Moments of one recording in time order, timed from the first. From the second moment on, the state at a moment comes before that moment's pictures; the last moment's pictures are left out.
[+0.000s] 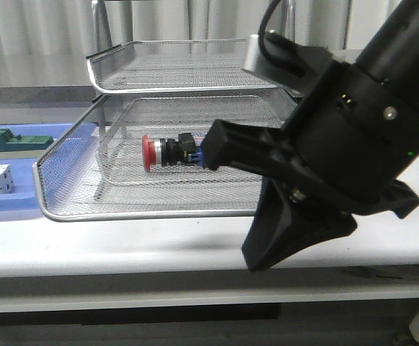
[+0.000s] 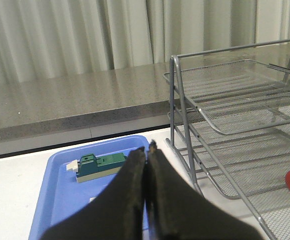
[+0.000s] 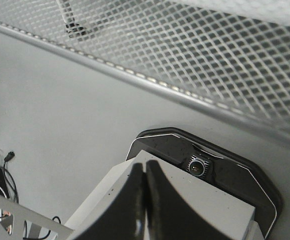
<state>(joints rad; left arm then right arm) -0.13 0.20 -0.30 -0.13 0.17 0.21 0.65 1.47 -0.77 0.57 0.48 -0.08</state>
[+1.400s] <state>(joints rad) -0.13 0.20 -0.30 -0.13 0.17 0.21 0.46 1.90 -1.24 0.38 0.31 -0.08</state>
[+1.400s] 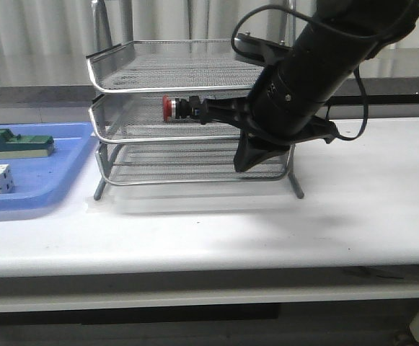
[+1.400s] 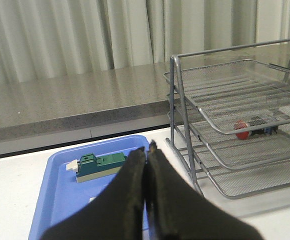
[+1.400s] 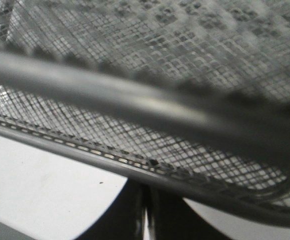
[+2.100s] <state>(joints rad) -0.13 0.20 -0.30 -0.13 0.17 0.21 0.46 1.78 -1.22 0.34 0.43 -0.08</state>
